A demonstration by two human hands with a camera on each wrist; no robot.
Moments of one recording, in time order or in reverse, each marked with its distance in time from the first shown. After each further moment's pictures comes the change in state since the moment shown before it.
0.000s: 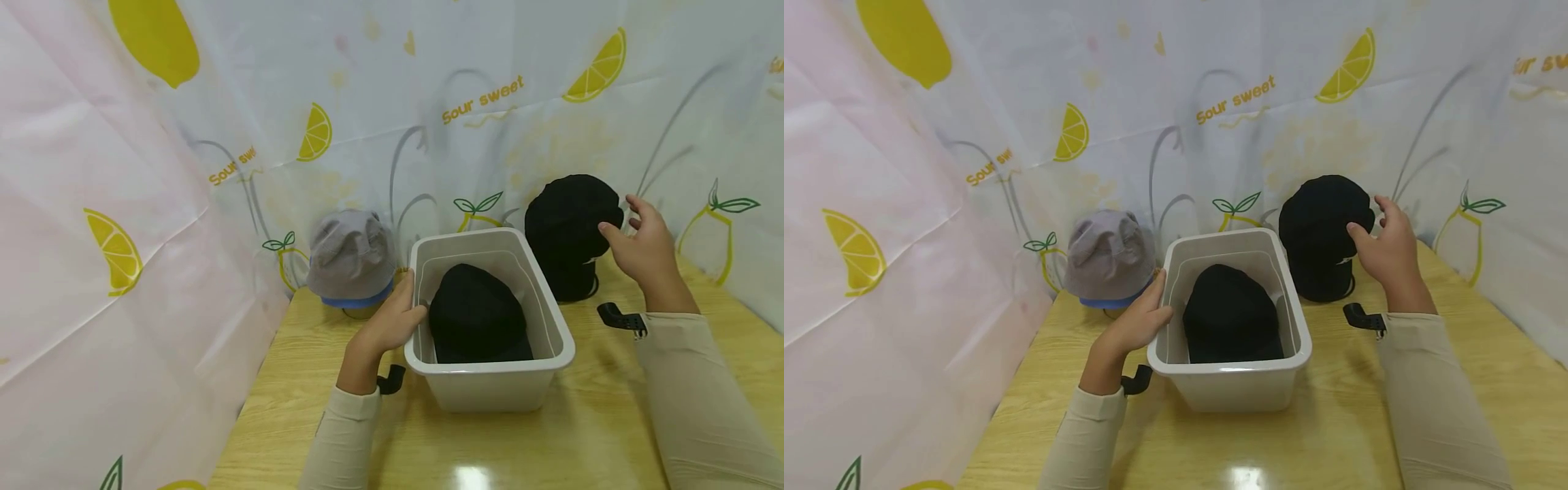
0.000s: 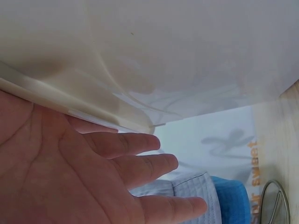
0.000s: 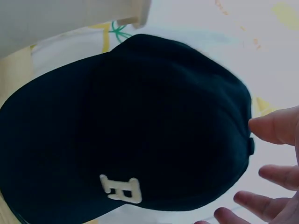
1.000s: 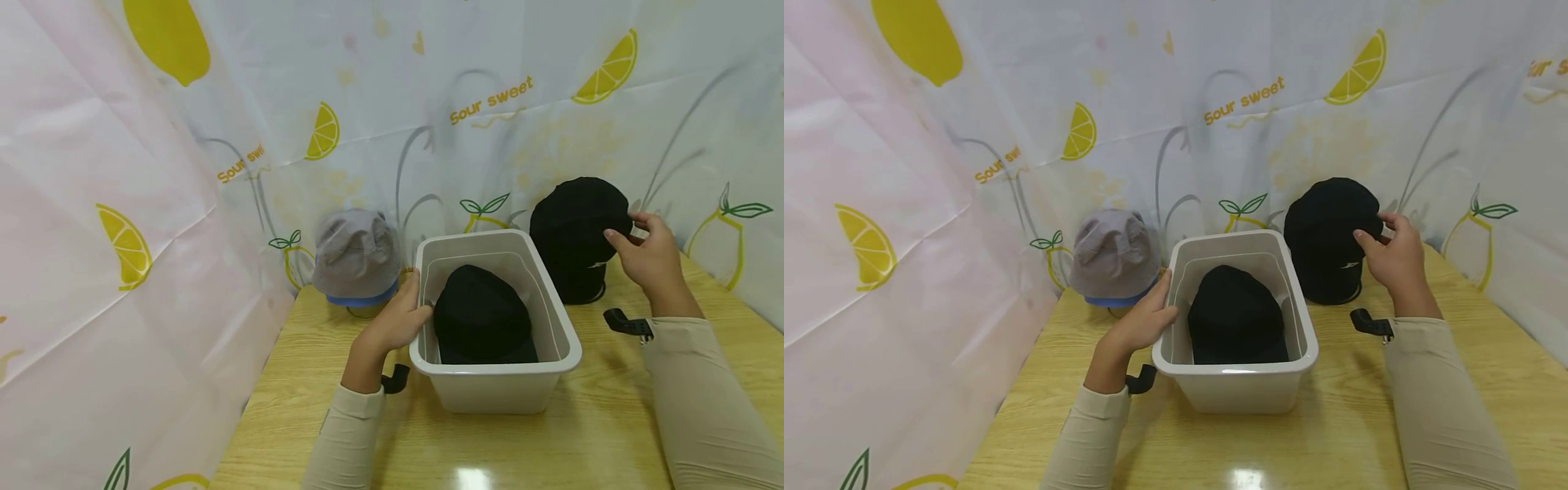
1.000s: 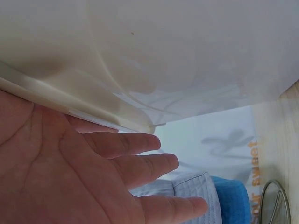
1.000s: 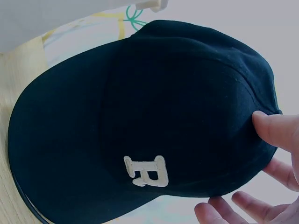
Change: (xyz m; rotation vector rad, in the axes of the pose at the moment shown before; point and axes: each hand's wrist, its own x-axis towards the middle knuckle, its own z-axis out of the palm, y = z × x) left_hand -0.003 0.007 -0.001 0.022 -0.002 -0.075; right_hand 0.006 0.017 0.005 -0.023 -0.006 0.065
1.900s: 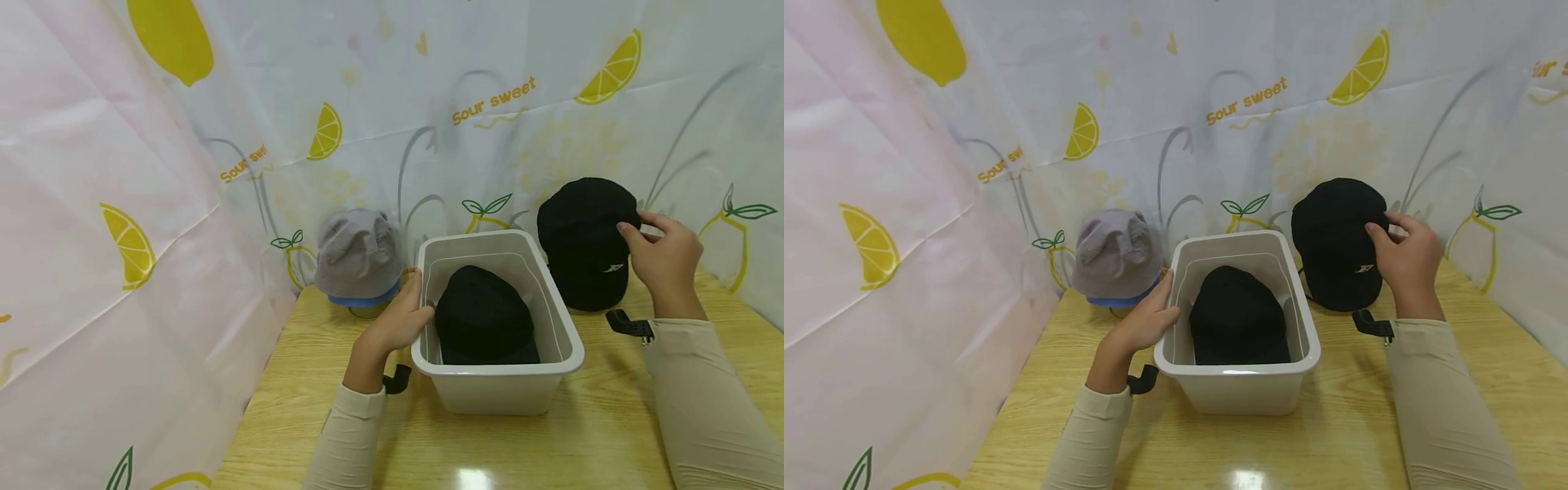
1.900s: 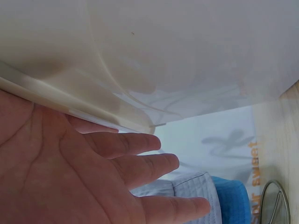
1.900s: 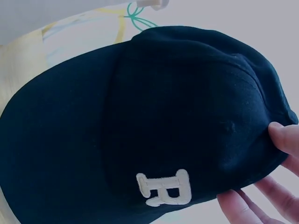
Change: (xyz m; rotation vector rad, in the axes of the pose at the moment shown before) left_hand 0.002 -0.002 0.000 0.009 0.008 0.021; right_hand -0.003 -0.007 0.001 -0.070 0.308 0.030
